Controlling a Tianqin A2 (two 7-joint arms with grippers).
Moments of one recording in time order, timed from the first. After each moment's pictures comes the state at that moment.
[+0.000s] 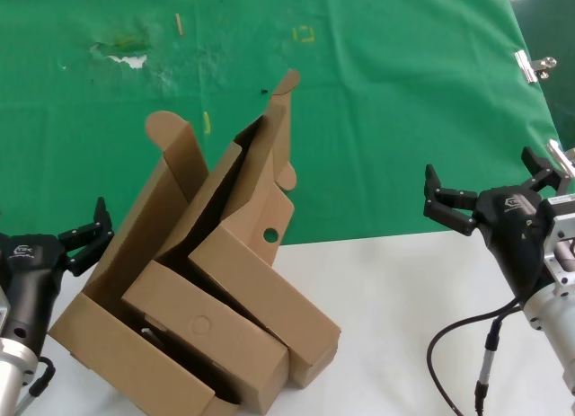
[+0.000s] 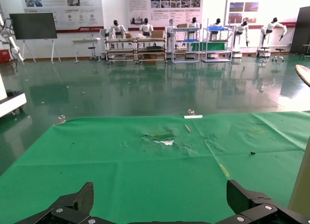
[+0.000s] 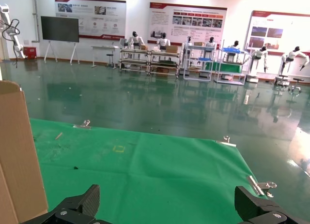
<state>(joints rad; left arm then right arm) 0.00 -0.30 1.60 -1.60 -1.80 0.00 0.00 0.01 0.30 -1.60 1.61 1.75 -0.03 0.02</state>
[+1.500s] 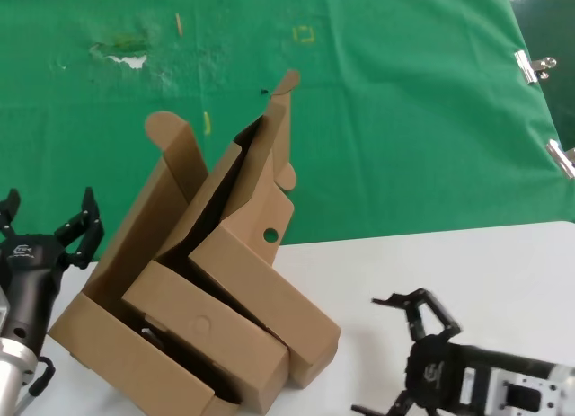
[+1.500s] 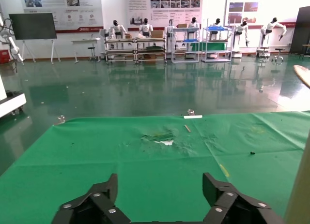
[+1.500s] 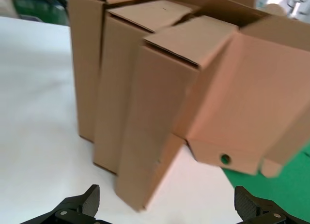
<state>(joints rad) 0.00 -0.30 1.60 -1.60 -1.80 0.00 0.00 -0.09 0.73 -1.74 1.68 1.72 -0.71 -0.31</state>
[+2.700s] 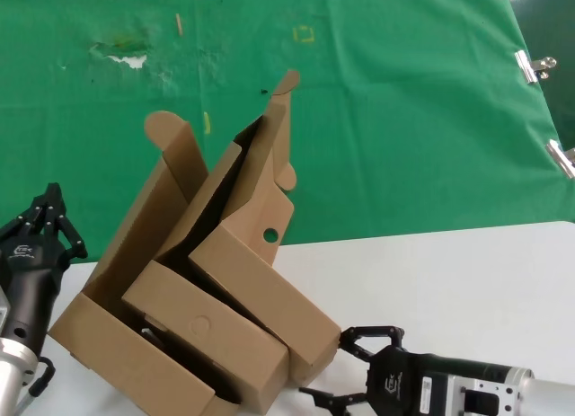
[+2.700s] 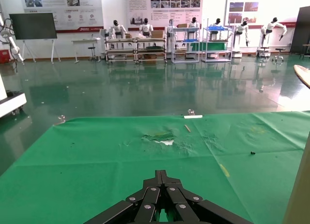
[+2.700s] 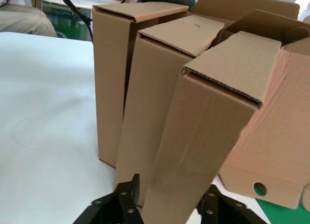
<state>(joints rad) 0.00 -0.30 1.60 -1.60 -1.80 0.00 0.00 0.02 0.68 -1.90 1.65 1.67 -0.72 -0.28</state>
